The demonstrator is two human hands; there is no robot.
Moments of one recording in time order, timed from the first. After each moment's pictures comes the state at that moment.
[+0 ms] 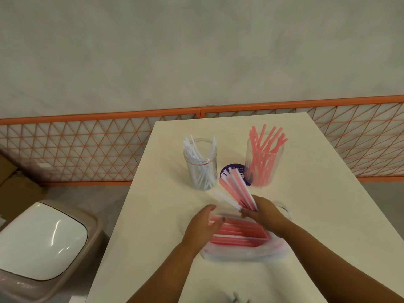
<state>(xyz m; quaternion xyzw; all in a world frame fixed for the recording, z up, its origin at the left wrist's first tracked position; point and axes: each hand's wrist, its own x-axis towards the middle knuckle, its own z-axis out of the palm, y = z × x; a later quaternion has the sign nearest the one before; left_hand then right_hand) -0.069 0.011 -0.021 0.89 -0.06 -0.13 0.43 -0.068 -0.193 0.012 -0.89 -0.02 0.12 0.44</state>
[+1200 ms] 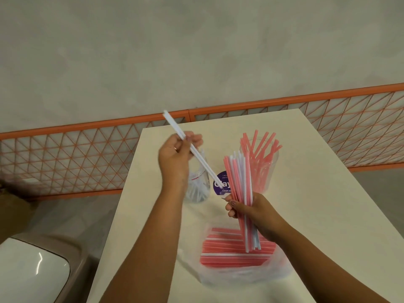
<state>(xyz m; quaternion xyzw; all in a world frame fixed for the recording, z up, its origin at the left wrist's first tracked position) 0.036 -0.022 0.147 0.64 0.01 0.11 0.76 -0.047 -0.182 0.054 -0.65 0.04 0.12 0.75</state>
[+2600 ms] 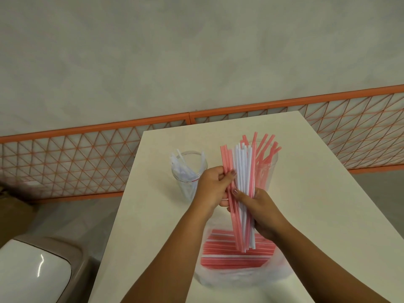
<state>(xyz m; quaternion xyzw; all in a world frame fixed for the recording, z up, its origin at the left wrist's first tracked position) -0.002 -0.061 0.118 0.74 -0.01 -0.17 0.64 -0.050 -0.172 0.084 -0.58 0.04 0.08 0.81</state>
